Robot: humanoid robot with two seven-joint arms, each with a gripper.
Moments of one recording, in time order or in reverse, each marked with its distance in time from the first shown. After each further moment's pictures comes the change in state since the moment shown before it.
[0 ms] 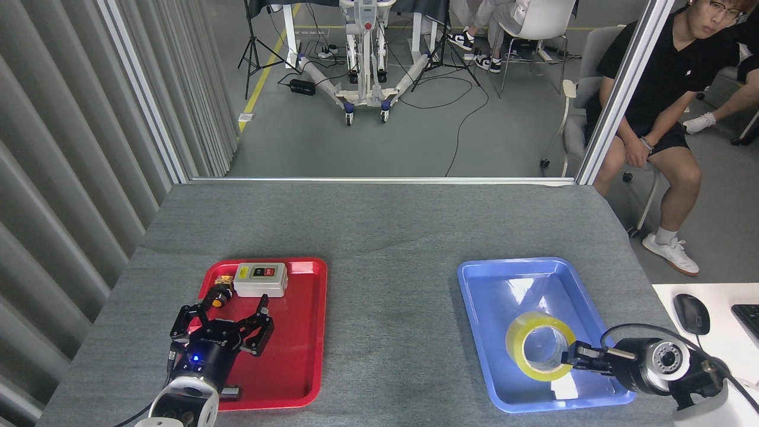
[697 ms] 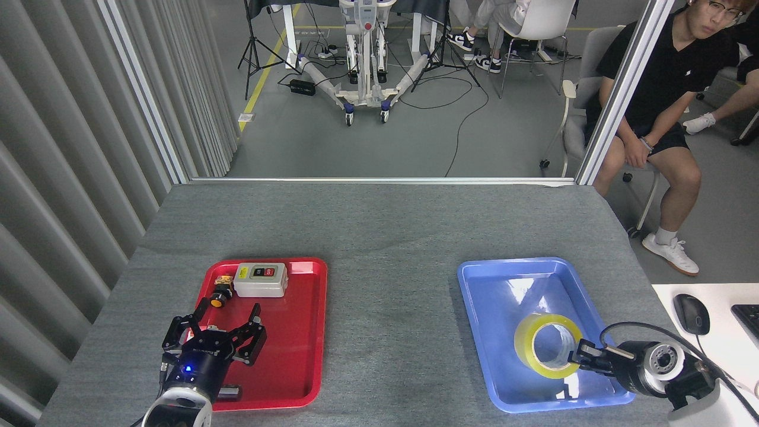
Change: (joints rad) left arm 0.032 0.006 0.020 0.001 0.007 0.001 0.009; right arm -0.017 0.017 0.000 0.109 0.013 0.058 -0.097
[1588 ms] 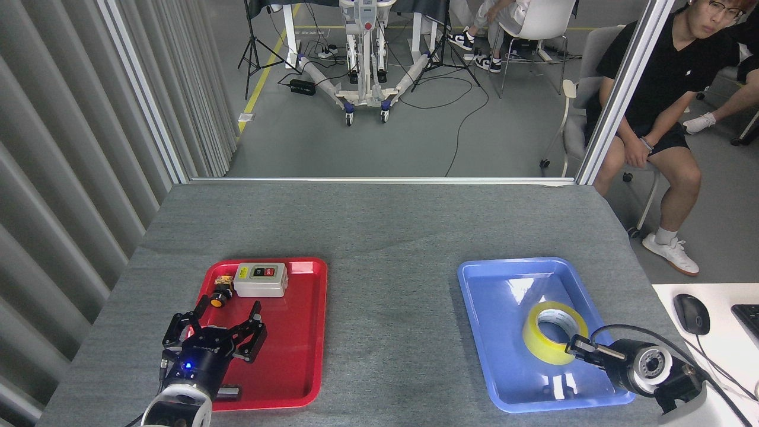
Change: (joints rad) left arm -0.010 0.001 0.002 -0.002 0.000 -0.005 -0.009; right arm -0.003 0.016 0.031 0.011 0.002 -0.008 -0.140
